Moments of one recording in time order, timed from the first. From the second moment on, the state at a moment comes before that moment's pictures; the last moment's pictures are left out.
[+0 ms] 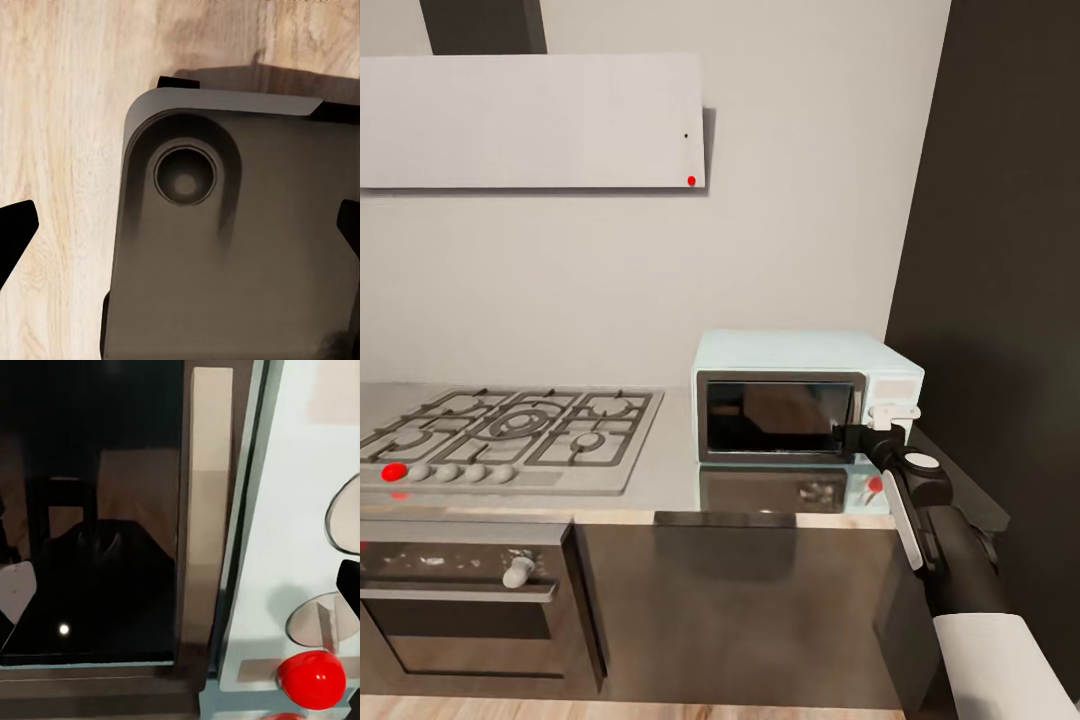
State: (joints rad) left arm 0.00 0.01 0.11 -0.05 0.02 -0.10 0.01; right arm -0.64 -0.05 -0.04 -1.35 0.01 0.58 0.00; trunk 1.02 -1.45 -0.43
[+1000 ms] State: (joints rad) left arm 0.00 0.01 0.11 -0.05 0.03 -0.10 0.01; right arm -0.64 -0.05 -0.06 -1.34 0.01 0.58 0.00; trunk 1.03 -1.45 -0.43
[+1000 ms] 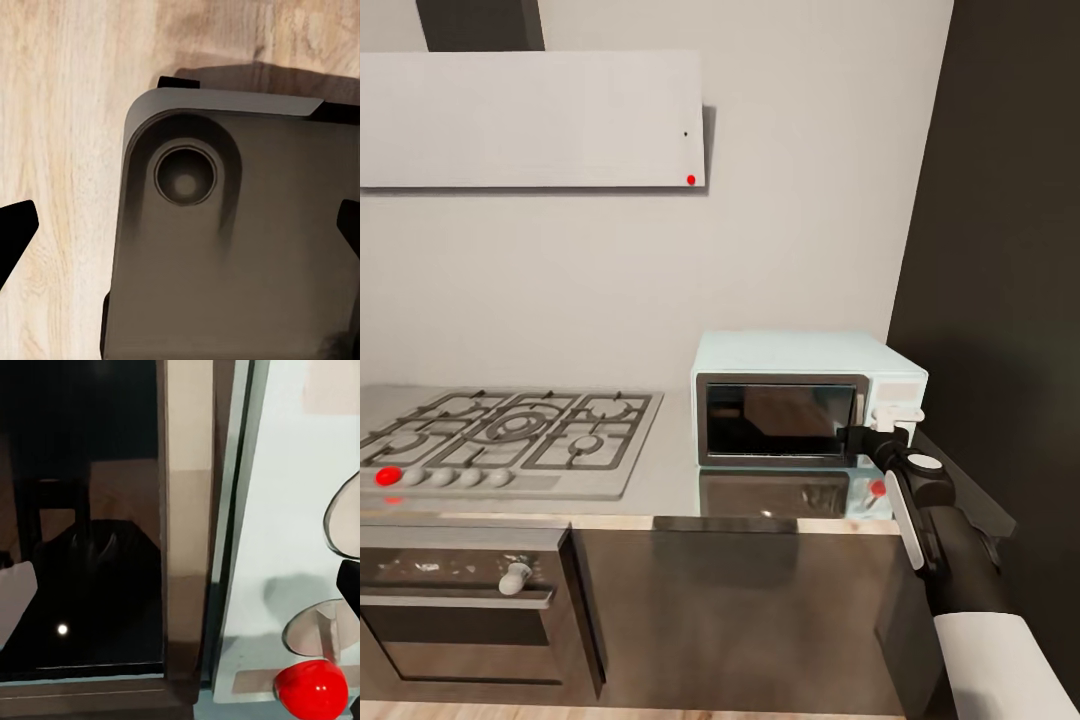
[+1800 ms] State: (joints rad) left arm 0.00 0.01 0.11 -0.05 0.03 -0.10 0.01; right arm -0.64 -0.05 -0.06 -1.34 0.01 0.58 0.00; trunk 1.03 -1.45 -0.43
